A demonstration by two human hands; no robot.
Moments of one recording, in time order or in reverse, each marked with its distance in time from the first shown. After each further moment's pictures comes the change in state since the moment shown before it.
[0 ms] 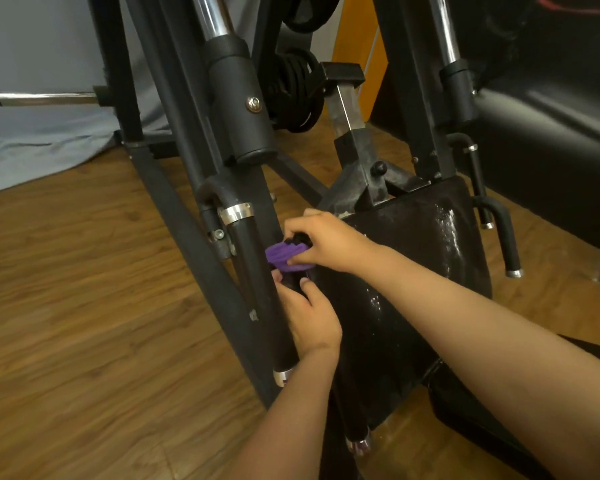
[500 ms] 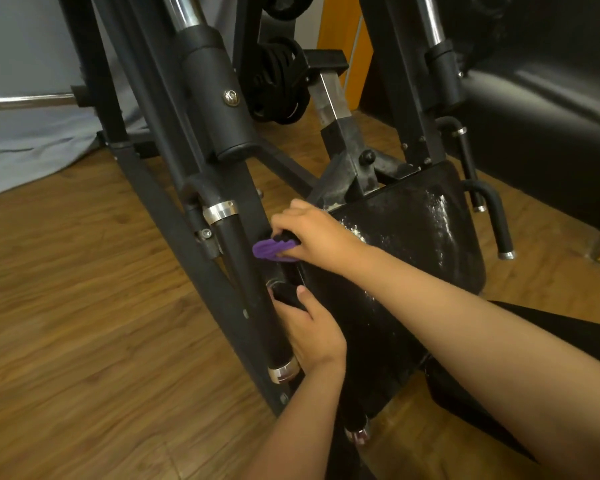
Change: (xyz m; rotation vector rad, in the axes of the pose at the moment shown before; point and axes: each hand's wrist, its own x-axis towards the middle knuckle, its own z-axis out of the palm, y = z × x) left_hand -0.021 -0.015 0.002 0.046 0.070 -0.051; right_hand -0.004 -0.001 0.009 -0.062 0.179 -0.109
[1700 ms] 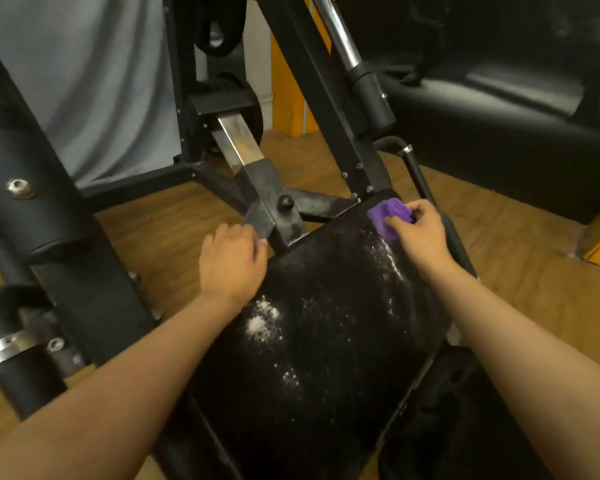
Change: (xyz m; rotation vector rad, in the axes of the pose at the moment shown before) left_hand 0.116 0.096 0.136 1.062 -0.314 1.006; right_hand -0.120 0.250 -0.094 0.459 0.765 0.947
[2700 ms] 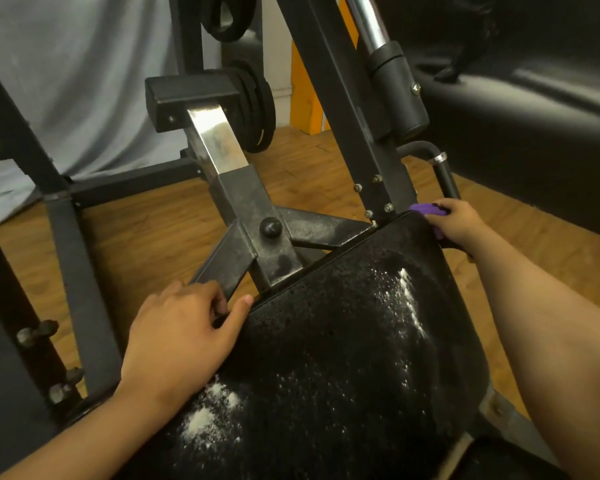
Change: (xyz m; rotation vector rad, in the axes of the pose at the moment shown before) left_hand 0.003 -0.009 0.030 -0.013 0.000 -0.026; right_hand 0.194 0.077 0.008 -0.356 -0.256 0.212
